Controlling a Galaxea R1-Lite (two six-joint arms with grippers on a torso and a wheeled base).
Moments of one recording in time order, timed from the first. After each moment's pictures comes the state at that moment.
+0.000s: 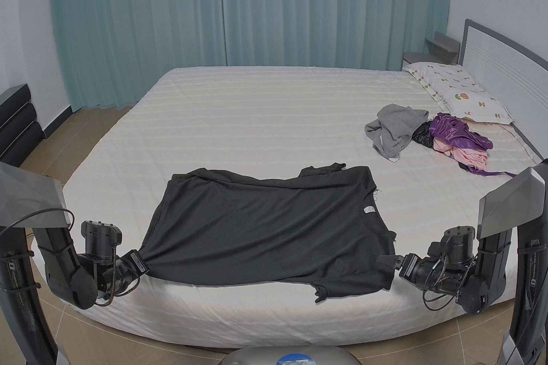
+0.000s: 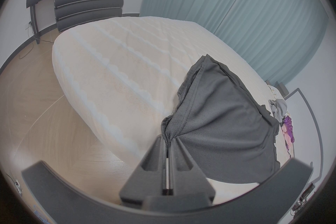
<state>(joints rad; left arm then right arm) -0.05 2.18 -0.31 -1.07 0.12 -0.68 0.20 2.38 -0.26 -1.49 0.23 0.73</state>
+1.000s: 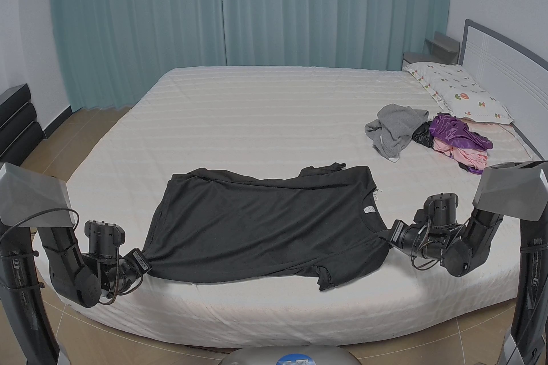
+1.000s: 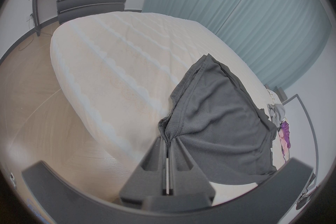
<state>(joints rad) -0.06 2.21 -0.34 -1.08 0.10 -0.74 0.19 2.36 -0.67 -1.11 0.22 0.68</state>
